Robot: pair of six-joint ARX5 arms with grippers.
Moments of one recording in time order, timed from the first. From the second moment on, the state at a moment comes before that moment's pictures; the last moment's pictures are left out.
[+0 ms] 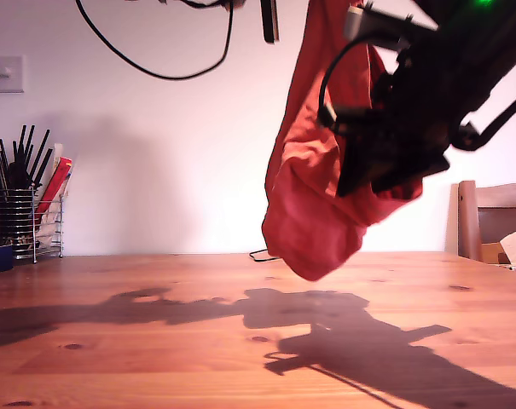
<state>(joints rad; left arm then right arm) -0.54 1.85 1.62 0.53 1.04 -1.36 0.56 1.39 0.74 -0.04 0.06 -0.02</state>
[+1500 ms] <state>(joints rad) -0.29 1.85 1.62 -0.22 0.85 -0.48 0.41 1.53 1.04 -0.11 0.19 -0.51</state>
